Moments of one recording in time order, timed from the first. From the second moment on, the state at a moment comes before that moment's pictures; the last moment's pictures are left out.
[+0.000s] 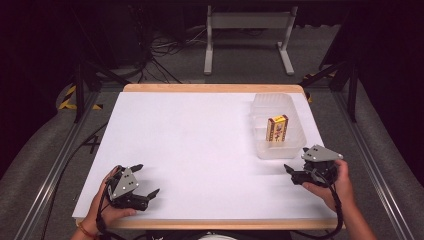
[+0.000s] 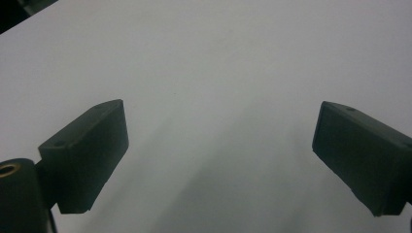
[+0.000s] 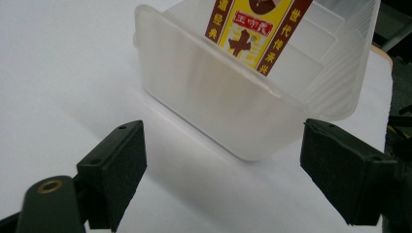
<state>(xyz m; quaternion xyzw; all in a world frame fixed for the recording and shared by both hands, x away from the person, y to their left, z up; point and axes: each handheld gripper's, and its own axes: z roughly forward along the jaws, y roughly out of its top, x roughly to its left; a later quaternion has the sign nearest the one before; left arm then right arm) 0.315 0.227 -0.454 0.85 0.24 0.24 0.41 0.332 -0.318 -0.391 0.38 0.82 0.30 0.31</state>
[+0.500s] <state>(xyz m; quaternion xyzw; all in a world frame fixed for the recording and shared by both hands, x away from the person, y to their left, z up) 0.315 0.227 -0.454 0.85 0.24 0.24 0.41 0.313 -0.331 -0.410 0.38 0.82 0.31 0.31</state>
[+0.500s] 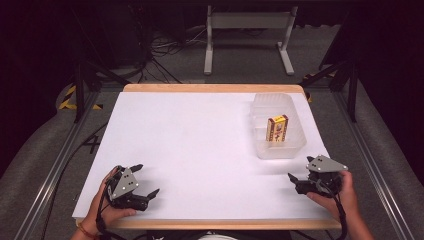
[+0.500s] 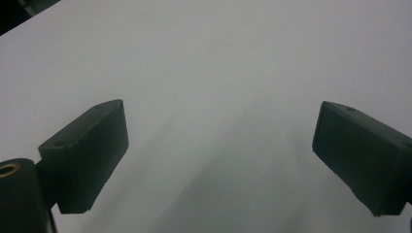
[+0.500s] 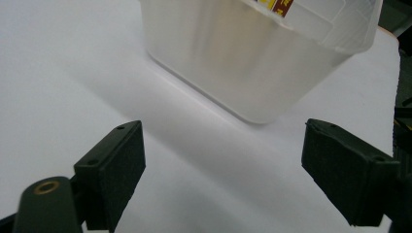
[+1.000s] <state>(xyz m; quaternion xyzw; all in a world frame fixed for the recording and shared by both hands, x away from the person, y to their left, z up) 0.315 0.226 -0.454 0.85 0.24 0.24 0.42 0.292 -0.354 -0.428 0.39 0.80 0.33 0.32</state>
